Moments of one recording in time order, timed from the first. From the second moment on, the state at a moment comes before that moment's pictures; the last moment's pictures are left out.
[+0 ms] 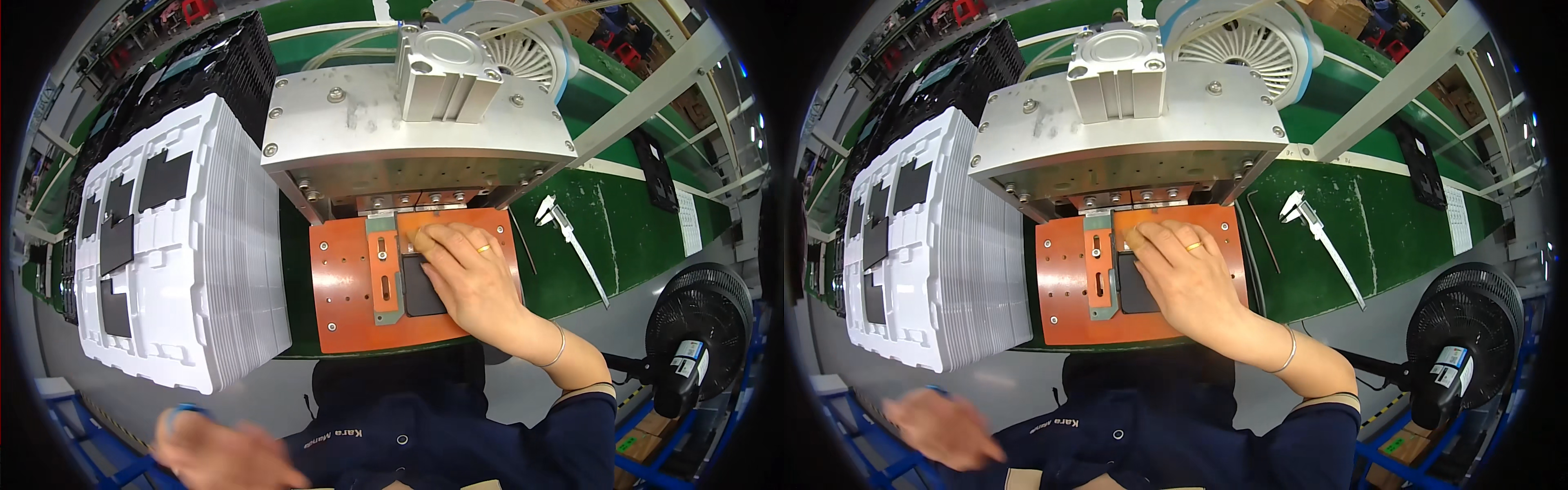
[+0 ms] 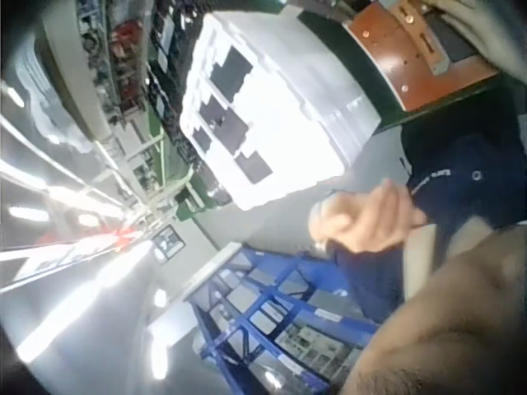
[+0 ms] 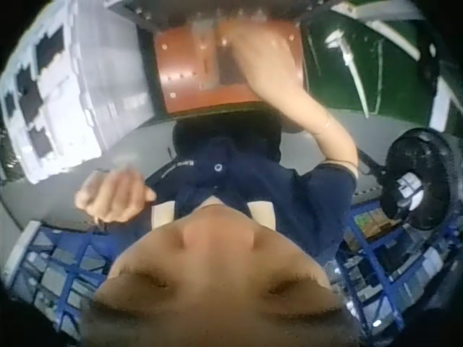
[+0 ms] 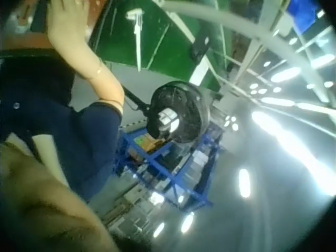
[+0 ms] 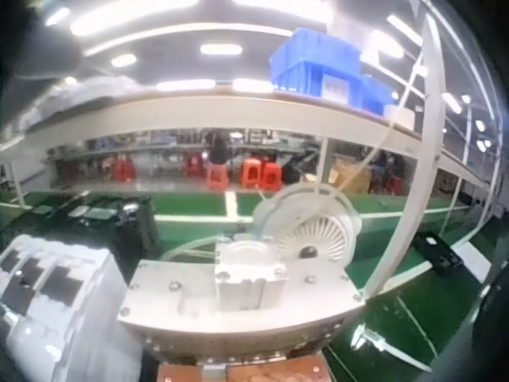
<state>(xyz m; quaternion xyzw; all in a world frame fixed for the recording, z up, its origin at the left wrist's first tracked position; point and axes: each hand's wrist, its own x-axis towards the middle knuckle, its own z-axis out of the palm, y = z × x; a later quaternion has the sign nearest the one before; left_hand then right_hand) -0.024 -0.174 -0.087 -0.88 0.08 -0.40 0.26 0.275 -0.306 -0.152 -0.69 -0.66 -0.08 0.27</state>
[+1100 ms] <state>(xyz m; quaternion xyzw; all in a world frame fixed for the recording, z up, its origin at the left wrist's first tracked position) 0.120 -0.183 -0.142 -0.97 -0.07 -0.07 -0.20 0.314 -0.313 -0.145 -0.69 -0.65 0.03 0.33</state>
